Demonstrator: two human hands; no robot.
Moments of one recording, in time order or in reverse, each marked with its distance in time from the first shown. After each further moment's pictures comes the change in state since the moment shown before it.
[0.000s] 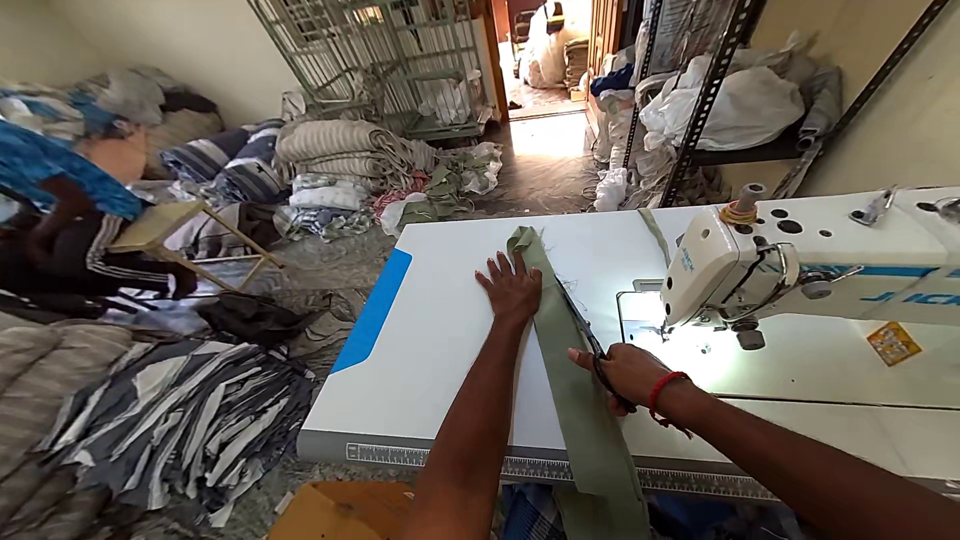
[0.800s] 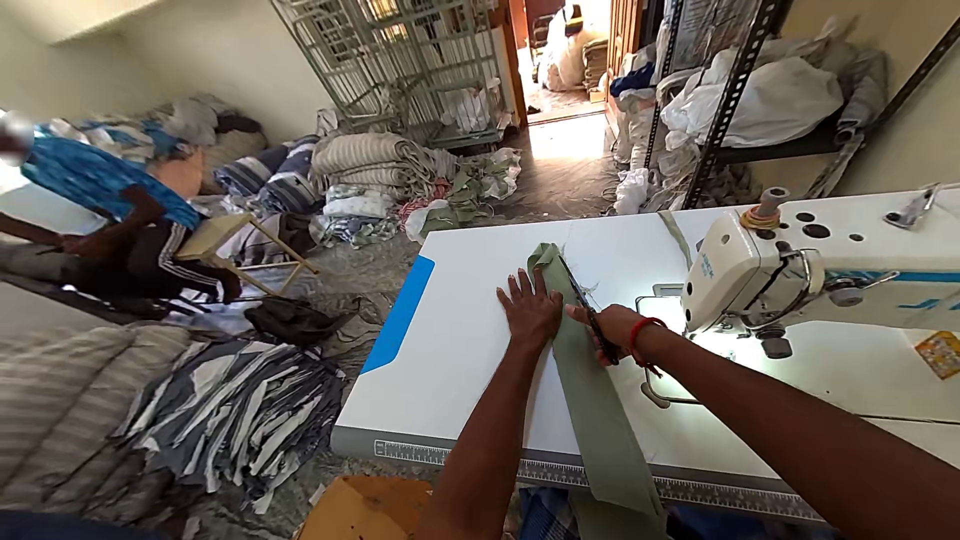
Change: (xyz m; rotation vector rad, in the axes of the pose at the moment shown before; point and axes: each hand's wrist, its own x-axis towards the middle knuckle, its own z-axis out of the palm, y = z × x) left_hand -0.040 -0.002 -0.006 0.031 -0.044 0.050; right_hand 0.059 -0.050 -0.020 0.298 -0.068 -0.051
